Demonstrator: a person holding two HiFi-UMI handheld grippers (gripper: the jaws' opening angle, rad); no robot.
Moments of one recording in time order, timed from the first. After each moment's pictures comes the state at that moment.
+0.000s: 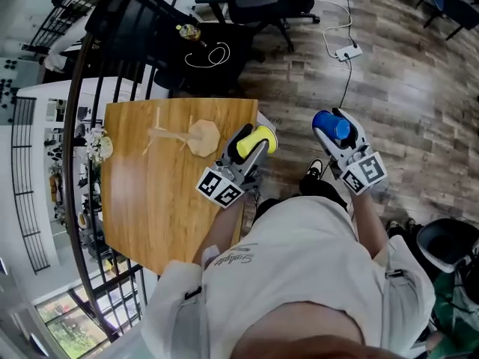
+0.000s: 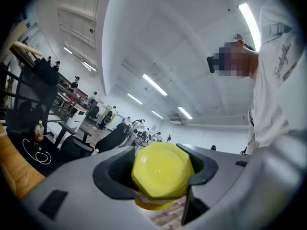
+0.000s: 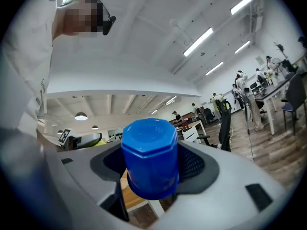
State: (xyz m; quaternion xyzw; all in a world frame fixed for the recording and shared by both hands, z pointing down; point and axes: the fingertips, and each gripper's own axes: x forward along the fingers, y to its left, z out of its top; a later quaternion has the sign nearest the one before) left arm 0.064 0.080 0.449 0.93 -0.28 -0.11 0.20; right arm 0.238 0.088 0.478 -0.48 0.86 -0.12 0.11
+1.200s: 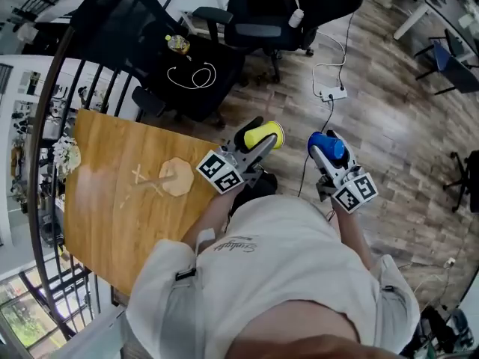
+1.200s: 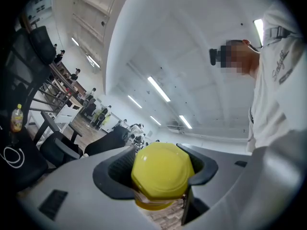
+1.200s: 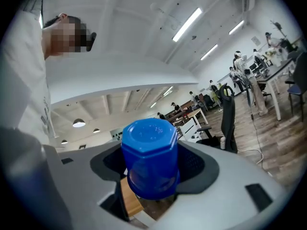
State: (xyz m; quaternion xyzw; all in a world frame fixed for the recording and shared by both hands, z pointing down) left arm 0.147 -0.142 0.463 0.93 -0.25 -0.17 0.23; right arm 0.291 -0.103 0.475 -0.46 0.86 -0.20 0.10
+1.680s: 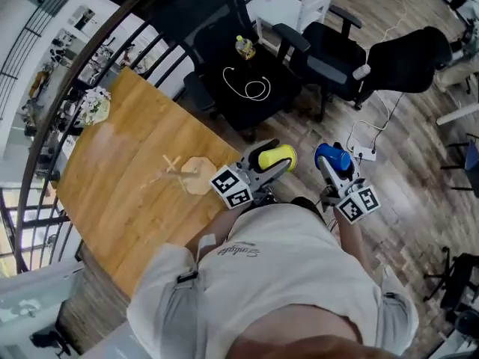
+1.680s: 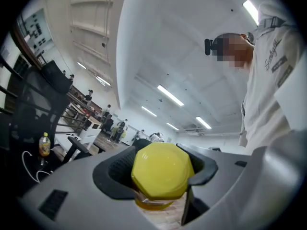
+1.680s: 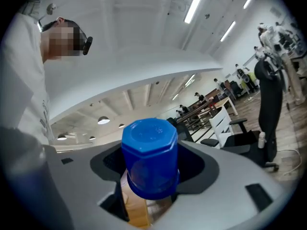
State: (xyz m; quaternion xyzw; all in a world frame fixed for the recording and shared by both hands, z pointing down) left arm 0.056 -0.174 0.462 0.89 -0.38 -0.17 0.19; right arm 0.179 -0.215 0.465 -0.31 0.92 -0.21 0.09
